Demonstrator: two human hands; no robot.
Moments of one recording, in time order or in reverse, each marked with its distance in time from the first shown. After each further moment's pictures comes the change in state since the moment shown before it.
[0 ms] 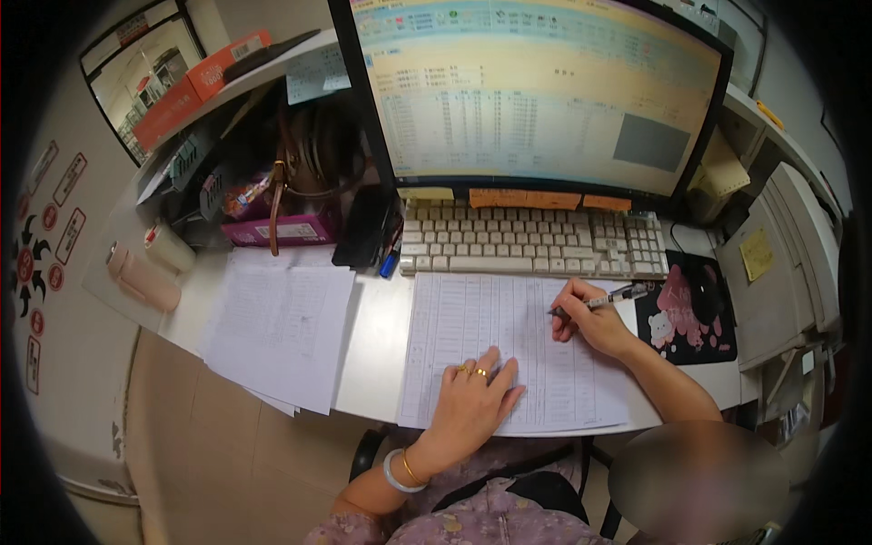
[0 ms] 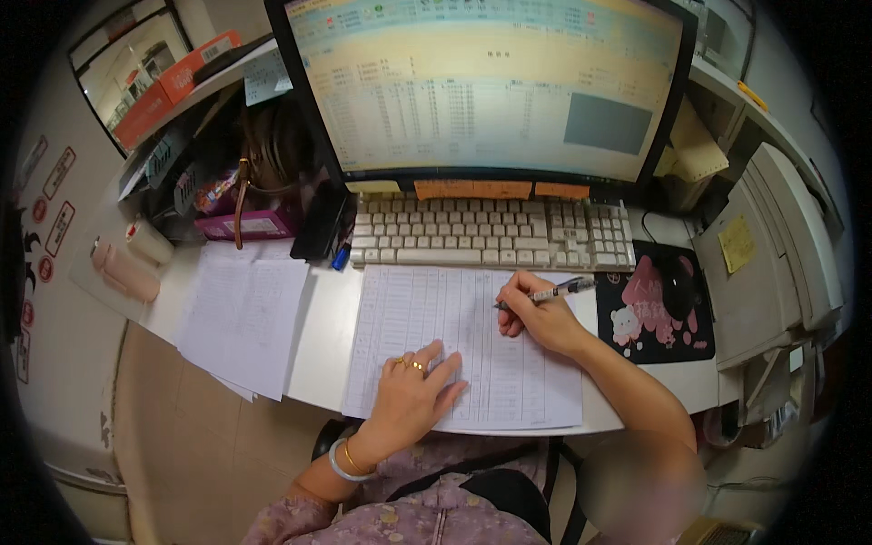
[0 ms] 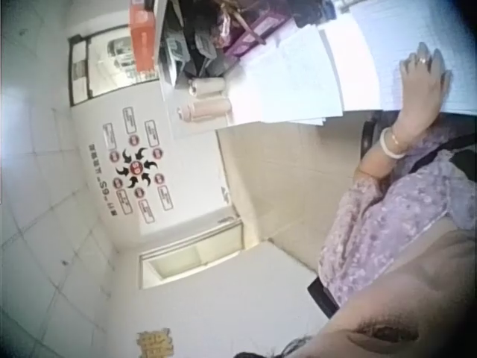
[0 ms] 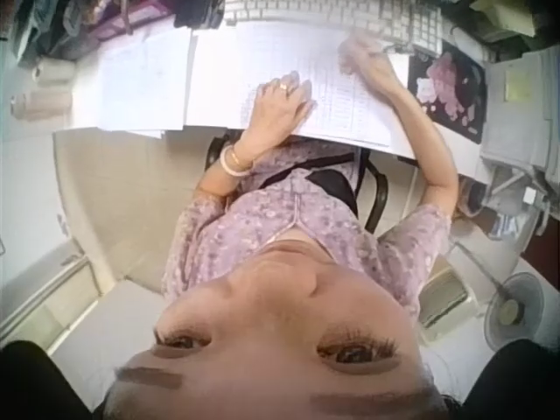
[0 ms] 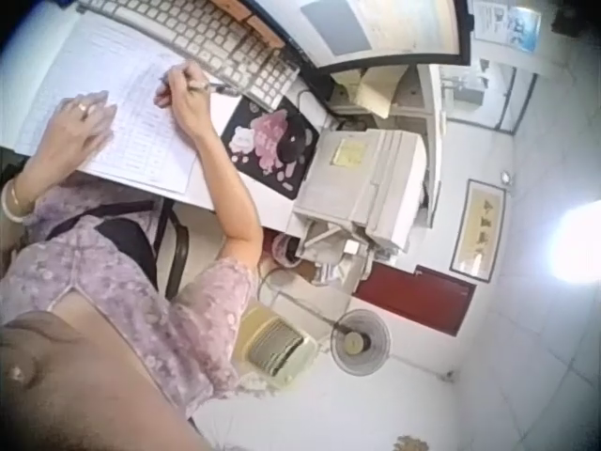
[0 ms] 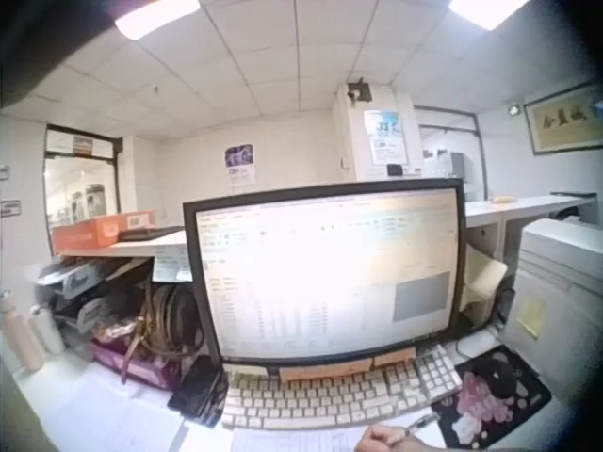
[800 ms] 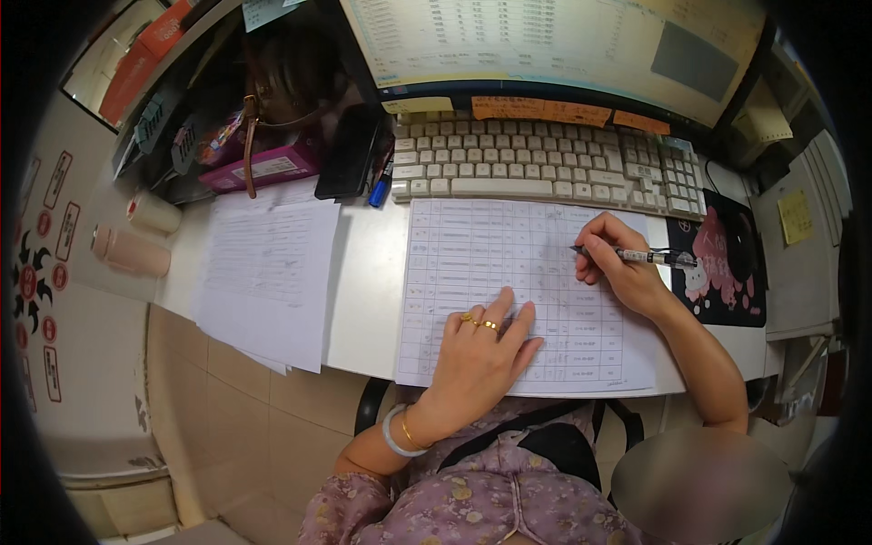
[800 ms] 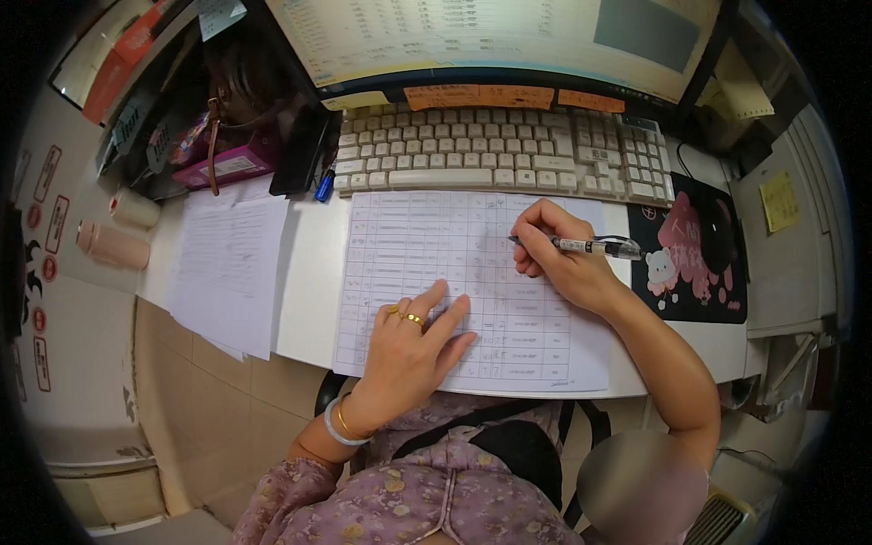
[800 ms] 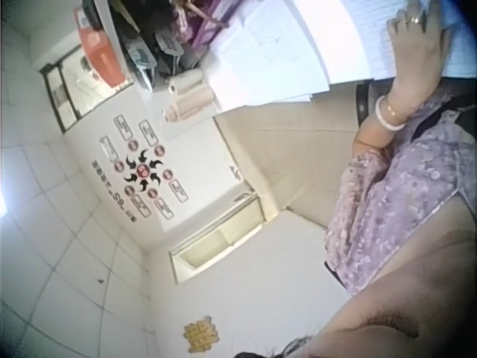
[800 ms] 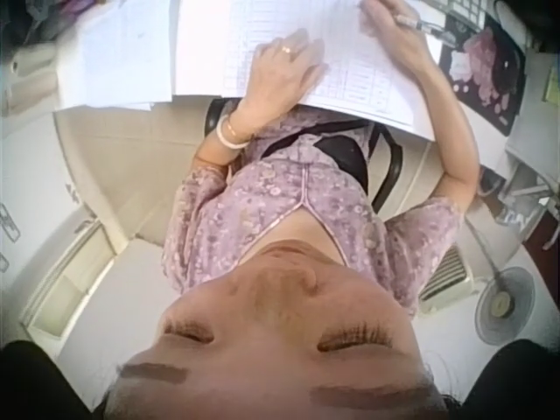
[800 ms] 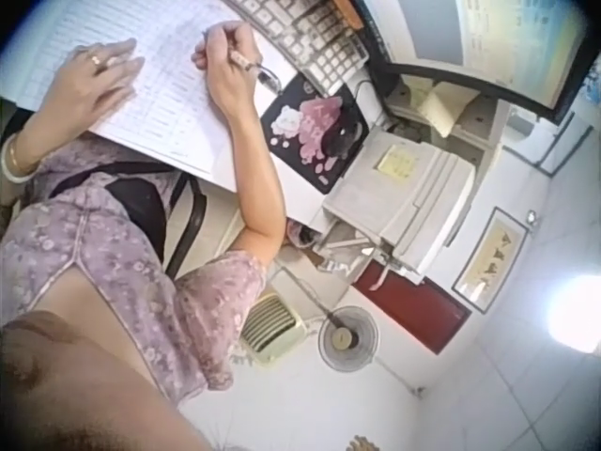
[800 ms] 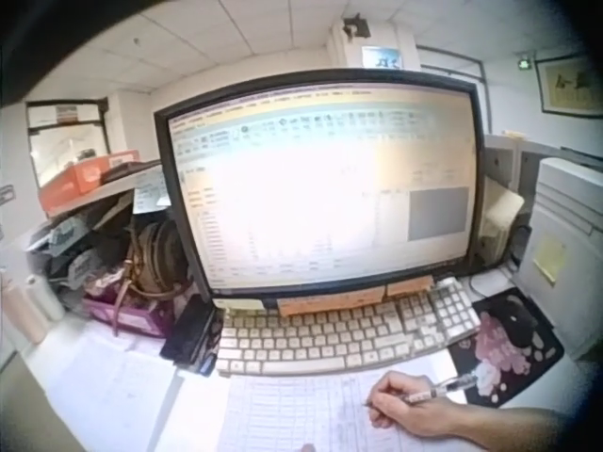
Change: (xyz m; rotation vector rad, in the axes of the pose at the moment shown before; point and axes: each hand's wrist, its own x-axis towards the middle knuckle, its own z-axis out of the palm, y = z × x) left_hand 0.004 0.000 -0.004 -0.007 -0.023 -0.011; right_hand -0.007 -0.010 0.006 -0.103 0.060 -0.054
